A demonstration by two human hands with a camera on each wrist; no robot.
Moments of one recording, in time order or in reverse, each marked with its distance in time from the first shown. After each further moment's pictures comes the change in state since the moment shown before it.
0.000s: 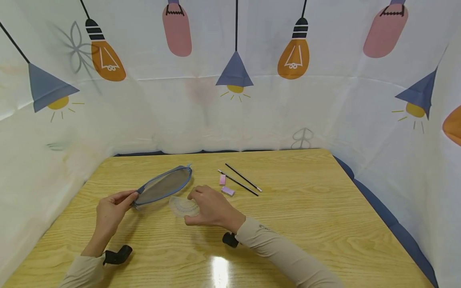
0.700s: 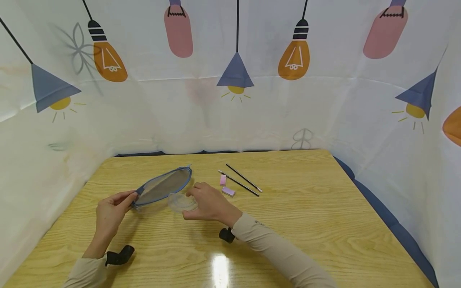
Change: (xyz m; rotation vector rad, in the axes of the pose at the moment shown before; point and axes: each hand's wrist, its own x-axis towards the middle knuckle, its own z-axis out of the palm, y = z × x) left_hand -0.005 0.001 0.000 -0.063 0.068 0.008; right_hand 0.015 0.006 0.006 0.036 -0.014 -0.010
